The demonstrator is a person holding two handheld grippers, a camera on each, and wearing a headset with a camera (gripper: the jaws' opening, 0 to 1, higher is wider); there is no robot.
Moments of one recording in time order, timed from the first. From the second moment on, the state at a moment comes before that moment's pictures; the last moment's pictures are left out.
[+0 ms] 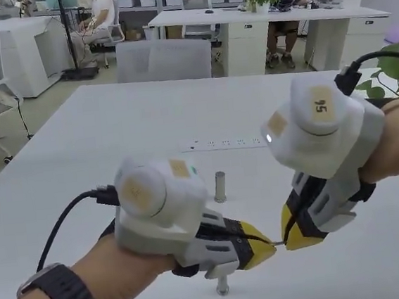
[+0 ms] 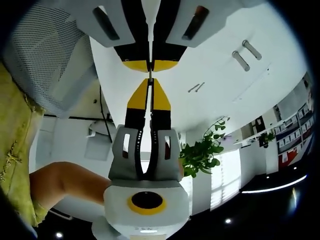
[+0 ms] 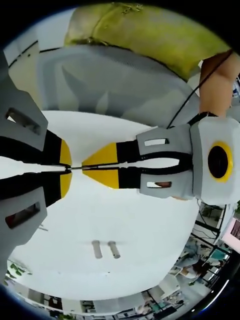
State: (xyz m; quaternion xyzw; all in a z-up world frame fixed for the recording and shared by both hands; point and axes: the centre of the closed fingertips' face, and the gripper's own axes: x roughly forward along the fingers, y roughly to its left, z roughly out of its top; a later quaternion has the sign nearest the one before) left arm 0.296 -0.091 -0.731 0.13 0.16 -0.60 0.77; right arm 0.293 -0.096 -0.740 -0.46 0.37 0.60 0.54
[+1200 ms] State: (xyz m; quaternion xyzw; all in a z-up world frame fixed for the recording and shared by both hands) left arm 0.303 -0.073 -0.731 0.14 0.13 -0.58 0.79; right arm 0.295 -0.098 -0.746 -0.44 0.39 0.59 0.56
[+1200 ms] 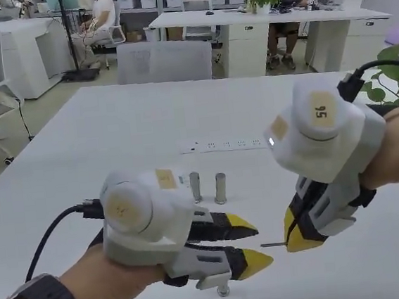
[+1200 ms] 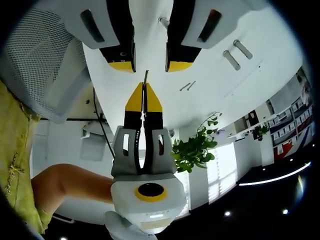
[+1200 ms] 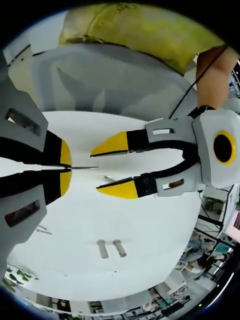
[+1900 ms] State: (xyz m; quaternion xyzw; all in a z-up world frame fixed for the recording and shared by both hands) left arm 0.318 -0.028 -0.781 0.13 0.18 -0.55 0.80; right arm 0.302 -0.094 -0.766 -0.42 0.40 0.58 0.58
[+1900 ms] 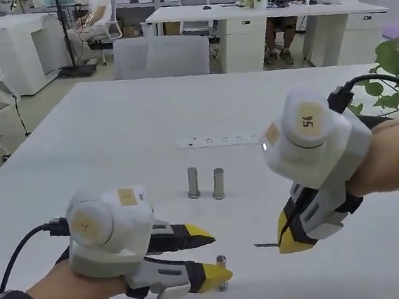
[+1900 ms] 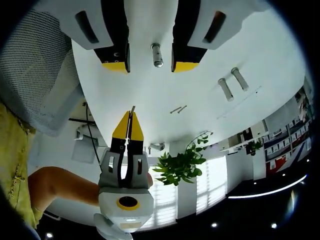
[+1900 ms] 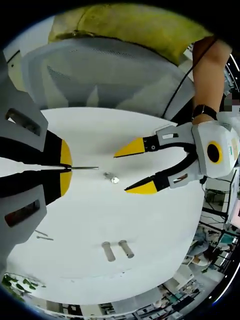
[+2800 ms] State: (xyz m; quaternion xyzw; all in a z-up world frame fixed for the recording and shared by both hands) left arm 0.333 -0.033 -0.824 0.14 0.19 -0.59 0.77; right arm 0.310 -0.080 -0.811 -0.34 0.47 0.50 0.64
